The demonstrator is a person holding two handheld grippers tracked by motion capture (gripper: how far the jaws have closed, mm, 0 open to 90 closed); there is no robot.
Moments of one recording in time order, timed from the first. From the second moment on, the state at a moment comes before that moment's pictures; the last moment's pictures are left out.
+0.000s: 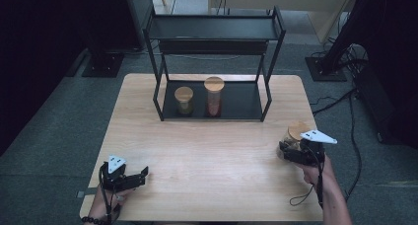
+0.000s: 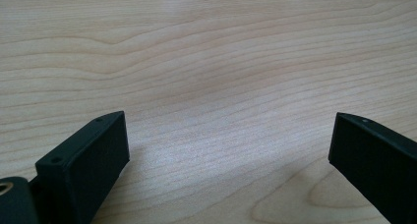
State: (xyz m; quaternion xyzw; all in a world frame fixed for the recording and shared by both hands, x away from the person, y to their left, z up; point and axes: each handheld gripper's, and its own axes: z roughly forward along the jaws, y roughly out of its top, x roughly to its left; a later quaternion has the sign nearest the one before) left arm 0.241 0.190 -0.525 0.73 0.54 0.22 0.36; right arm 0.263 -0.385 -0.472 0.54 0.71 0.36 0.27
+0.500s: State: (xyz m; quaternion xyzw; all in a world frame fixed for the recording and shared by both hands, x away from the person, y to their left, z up) left arm 0.241 0.190 -0.525 0.73 0.54 0.23 0.36; right arm 0.269 -0.377 -0.470 0.55 0.71 0.36 0.27
